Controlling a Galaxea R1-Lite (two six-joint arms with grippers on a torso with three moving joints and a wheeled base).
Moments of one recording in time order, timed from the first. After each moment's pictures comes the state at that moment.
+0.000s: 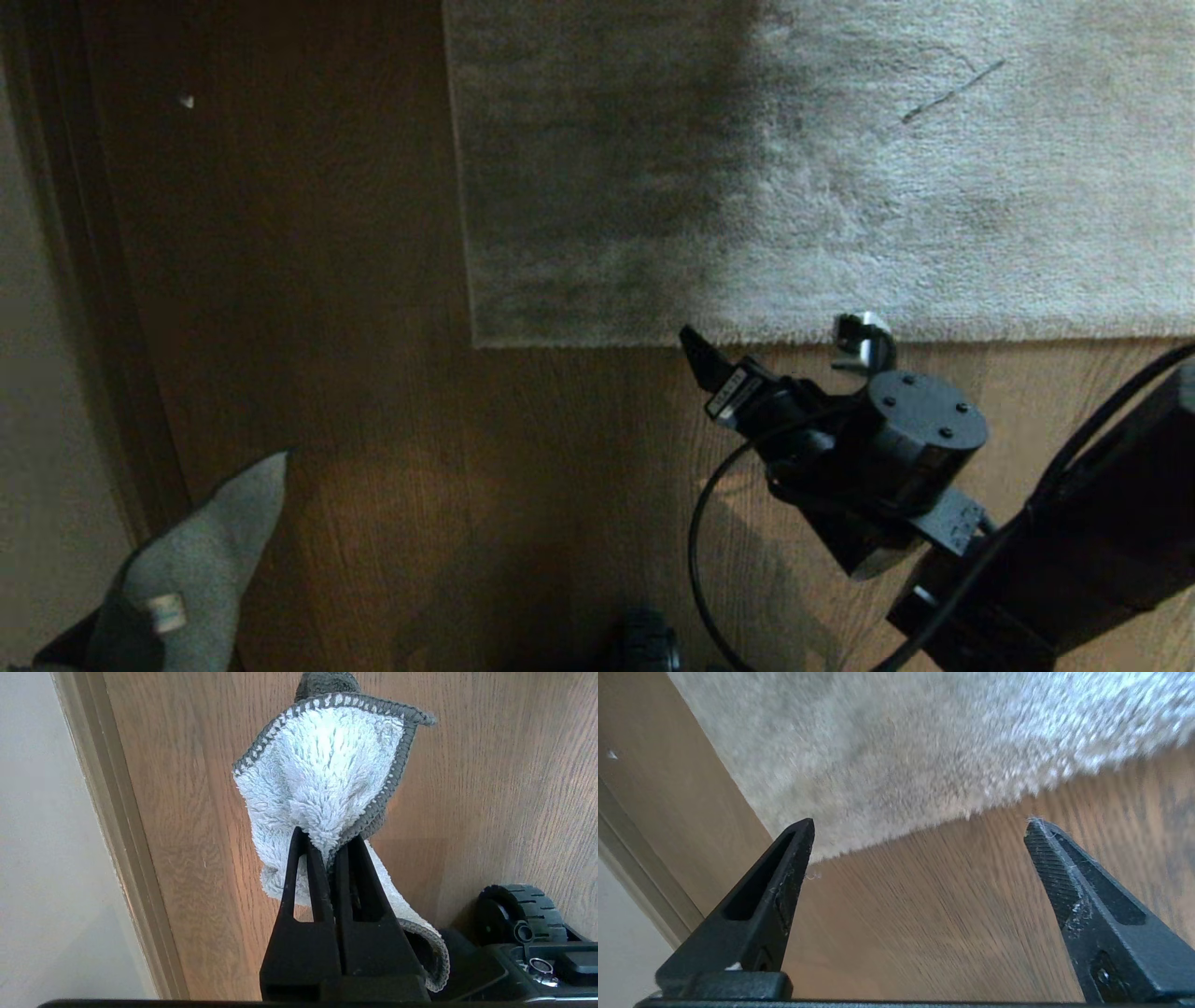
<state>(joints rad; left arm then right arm) -0.01 0.00 0.00 0.00 -0.02 0.01 0.74 2.00 -0.63 -1.52 -0.39 0.55</state>
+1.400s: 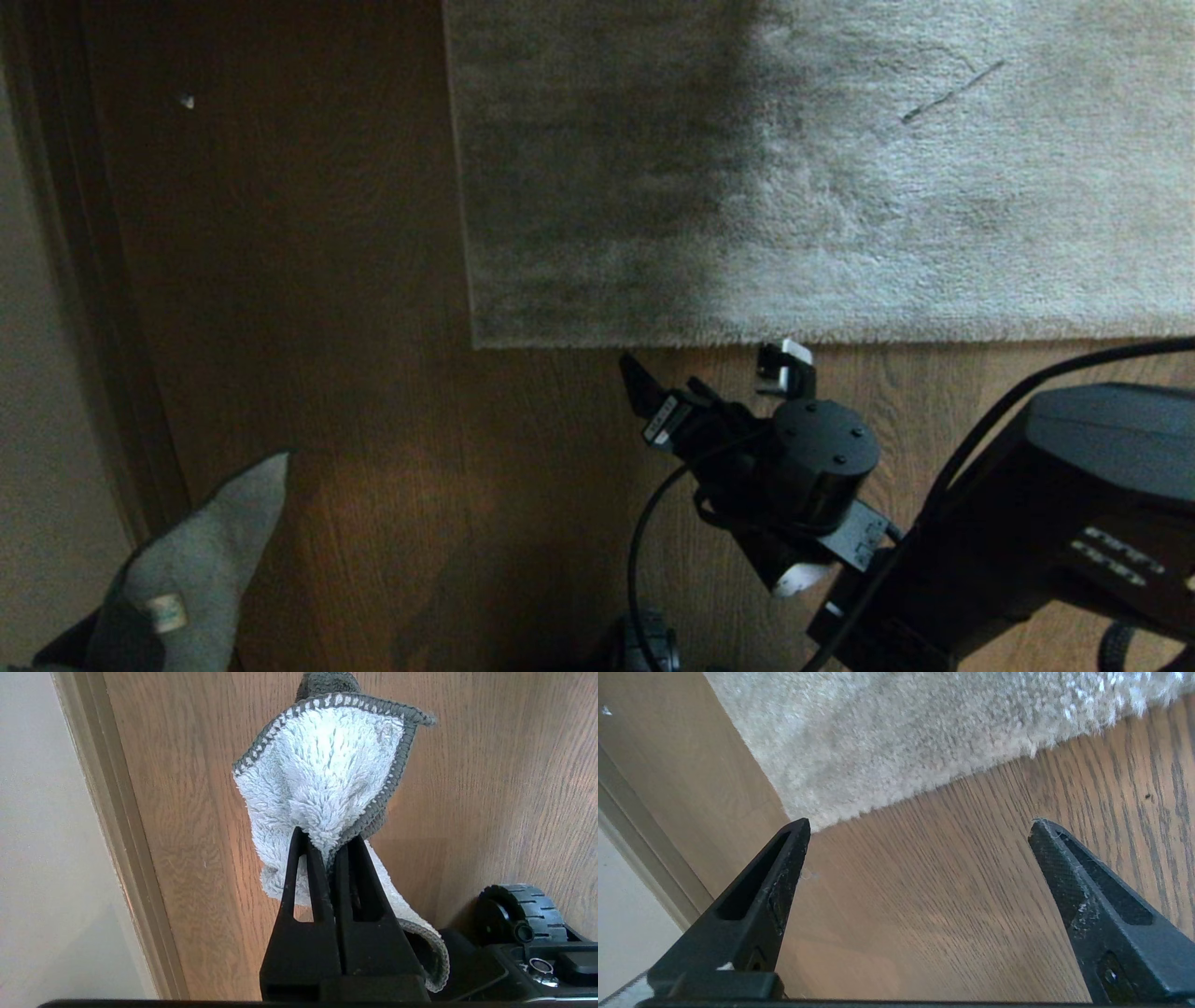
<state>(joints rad) -0.01 0.00 0.00 0.00 -0.02 0.01 0.83 2.14 -0.75 -1.52 -0.42 0.55</state>
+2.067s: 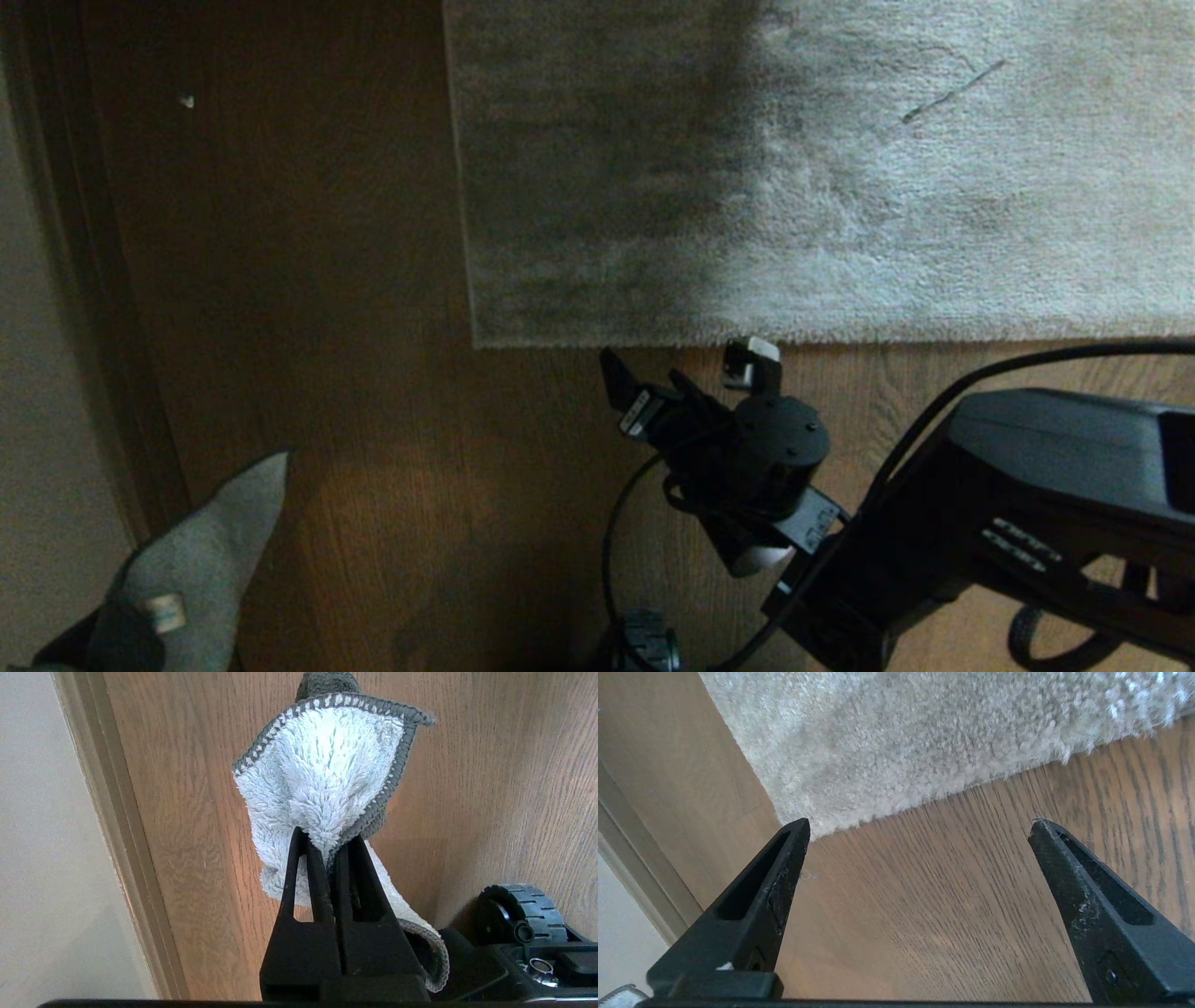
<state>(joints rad) -0.01 0.00 0.00 0.00 -0.02 0.01 0.83 2.23 -0.88 -1.52 -0.42 0.51</state>
